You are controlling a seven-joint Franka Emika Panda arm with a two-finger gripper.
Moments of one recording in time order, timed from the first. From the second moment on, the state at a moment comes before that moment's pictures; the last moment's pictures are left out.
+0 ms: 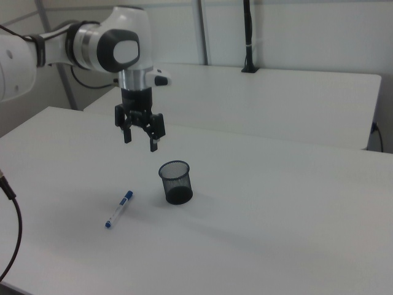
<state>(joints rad) 0.15 0.28 -0.18 -1.51 0.07 1.62 0.00</state>
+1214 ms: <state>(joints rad) 0.34 0.56 -0.18 -1.57 0.07 1.81 0.02</state>
